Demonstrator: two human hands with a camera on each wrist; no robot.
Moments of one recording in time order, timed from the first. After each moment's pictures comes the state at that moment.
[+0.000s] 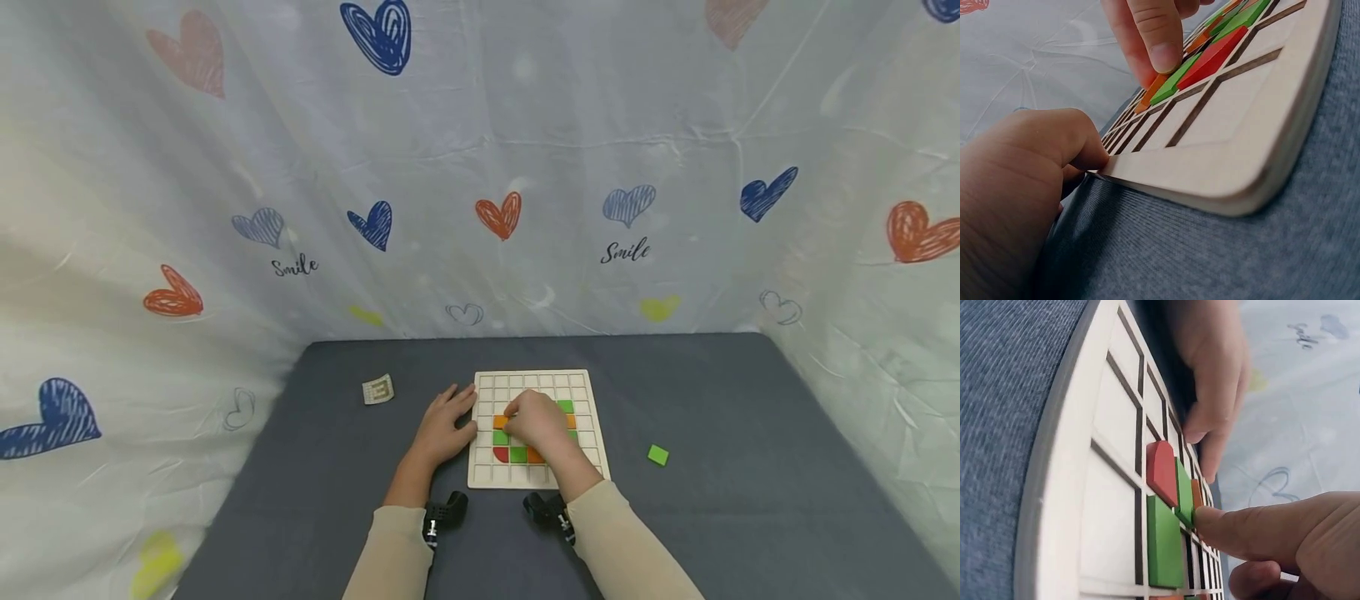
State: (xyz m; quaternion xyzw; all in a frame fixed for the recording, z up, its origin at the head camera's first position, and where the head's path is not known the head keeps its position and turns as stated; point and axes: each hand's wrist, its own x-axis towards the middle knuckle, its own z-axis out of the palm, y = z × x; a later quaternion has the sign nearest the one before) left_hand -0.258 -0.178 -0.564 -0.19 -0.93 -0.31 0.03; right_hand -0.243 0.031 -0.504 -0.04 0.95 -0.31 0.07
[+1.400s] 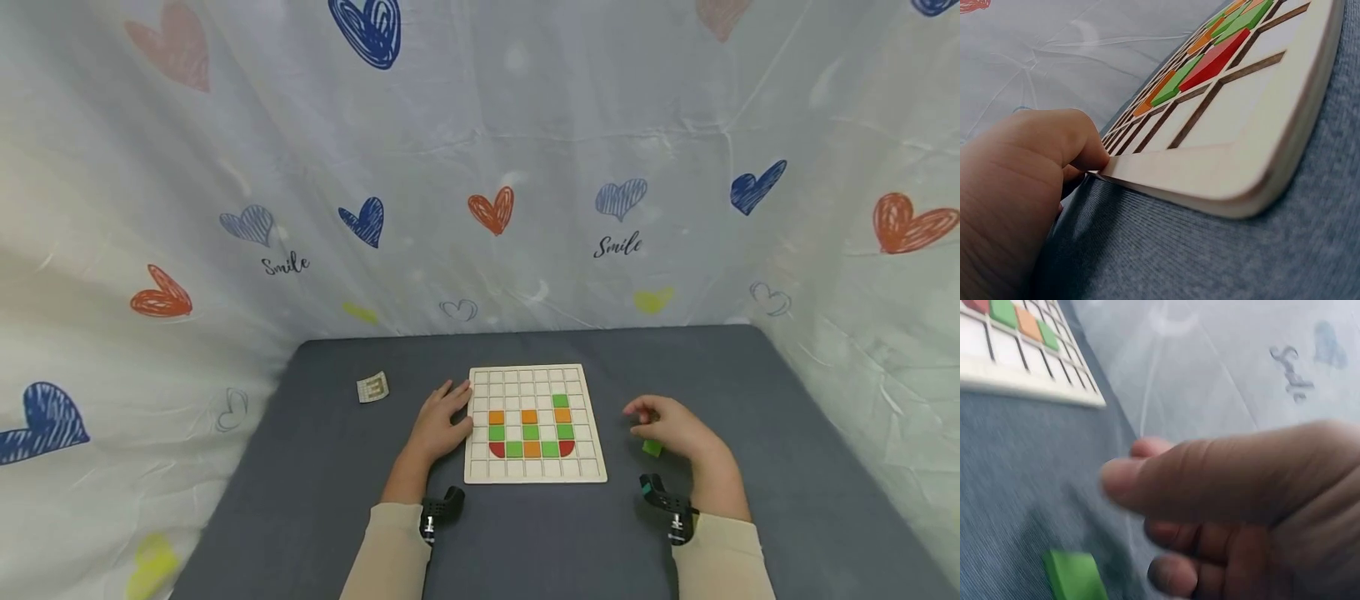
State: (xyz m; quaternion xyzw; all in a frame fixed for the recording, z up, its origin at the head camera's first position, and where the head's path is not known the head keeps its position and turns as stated) left_hand -0.258 -0.177 -0.563 -0.18 -0.93 -0.33 0.02; right_hand -0.197 0.232 -0.496 -0.06 0.90 -0.43 0.09
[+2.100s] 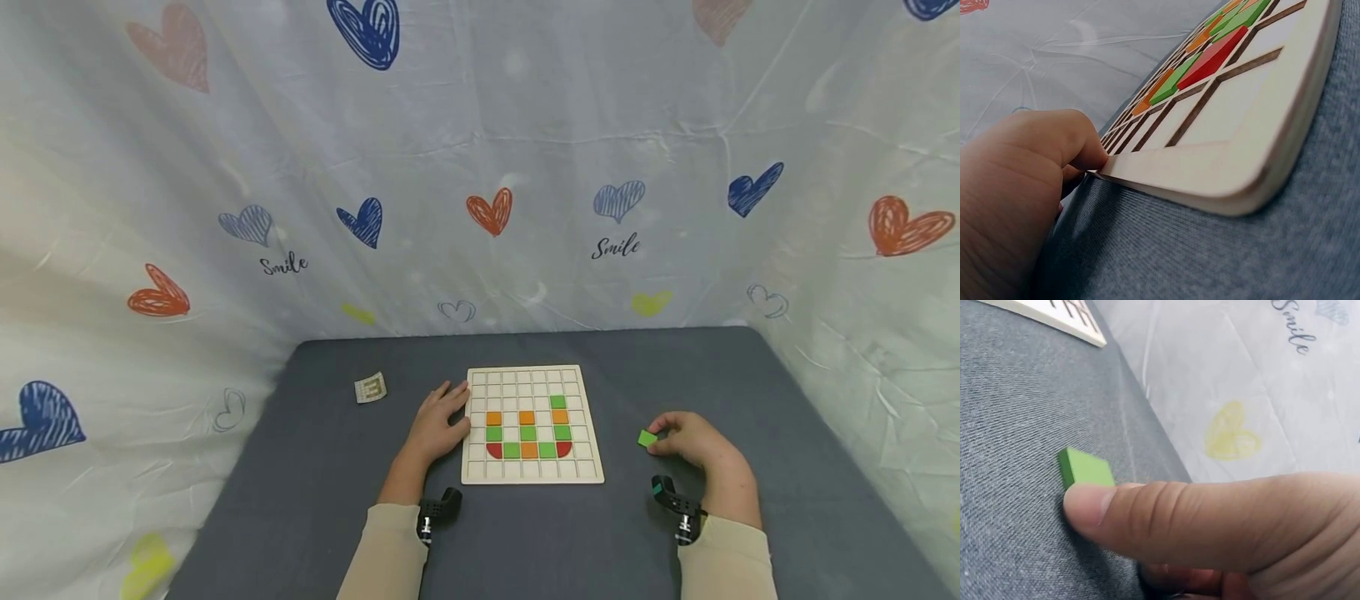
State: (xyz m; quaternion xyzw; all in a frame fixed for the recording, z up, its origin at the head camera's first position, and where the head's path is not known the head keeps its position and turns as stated) left_hand -0.258 -0.177 -0.564 -0.18 -0.93 -0.32 0.02; right_hand -0.191 0.265 -0.512 0.05 0.90 -0.40 0.13
